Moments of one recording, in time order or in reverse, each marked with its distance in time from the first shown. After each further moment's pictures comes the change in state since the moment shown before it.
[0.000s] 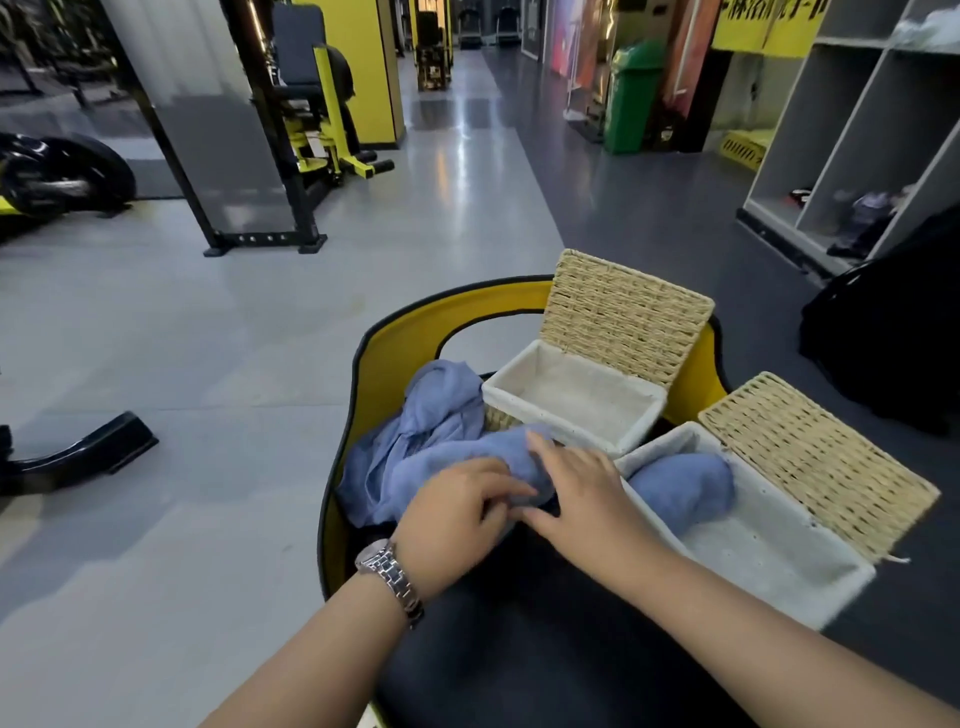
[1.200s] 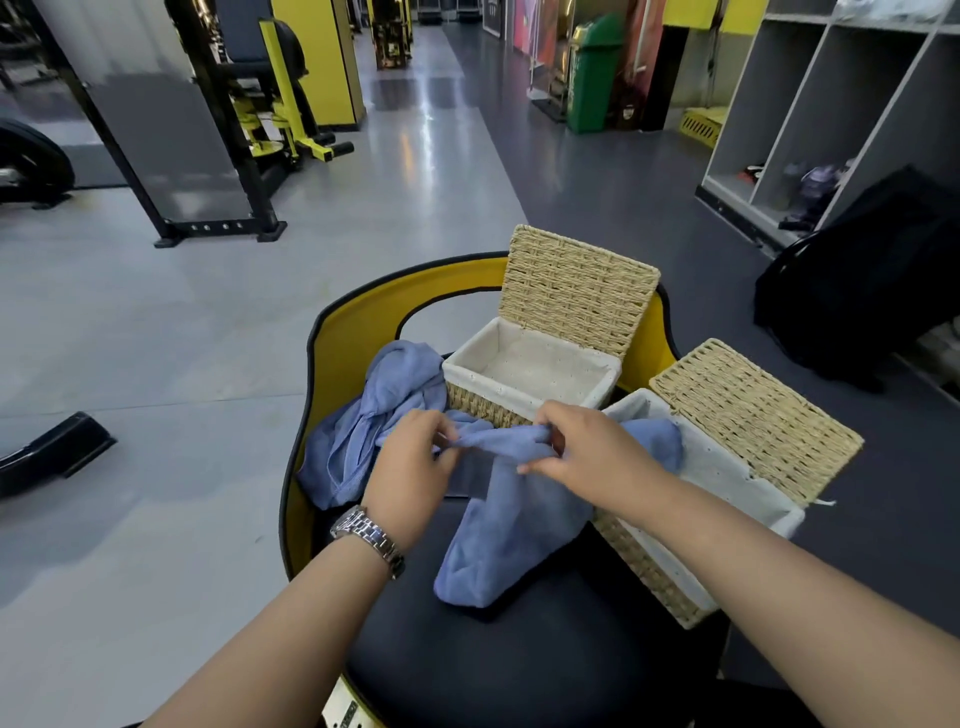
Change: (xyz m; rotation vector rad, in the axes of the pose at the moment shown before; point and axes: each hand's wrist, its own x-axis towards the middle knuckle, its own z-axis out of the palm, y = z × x) left_hand 0.015 -0.006 0.019 -0.051 0.246 -0.274; right_hand -0.007 0.026 -0.051 0.219 -0.131 0.102
